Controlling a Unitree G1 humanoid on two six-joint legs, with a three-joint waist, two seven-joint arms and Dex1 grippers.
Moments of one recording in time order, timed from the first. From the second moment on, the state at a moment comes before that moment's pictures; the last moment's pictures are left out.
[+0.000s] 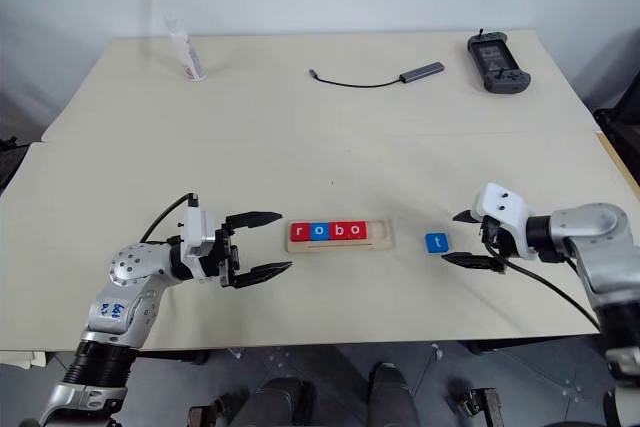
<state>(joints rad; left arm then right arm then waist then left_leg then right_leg) -0.25 0.48 0.00 -0.03 -0.41 0.01 -1.07 -0.53 -0.96 0.11 0.40 0.15 0.14 1.33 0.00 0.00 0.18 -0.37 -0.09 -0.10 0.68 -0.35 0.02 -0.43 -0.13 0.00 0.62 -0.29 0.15</state>
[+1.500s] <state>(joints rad) -0.18 0.48 0.00 -0.08 -0.41 0.00 -0.98 -0.74 -0.74 0.27 0.29 0.09 0.27 1.39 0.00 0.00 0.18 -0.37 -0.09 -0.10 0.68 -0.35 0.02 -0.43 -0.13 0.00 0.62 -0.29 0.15</state>
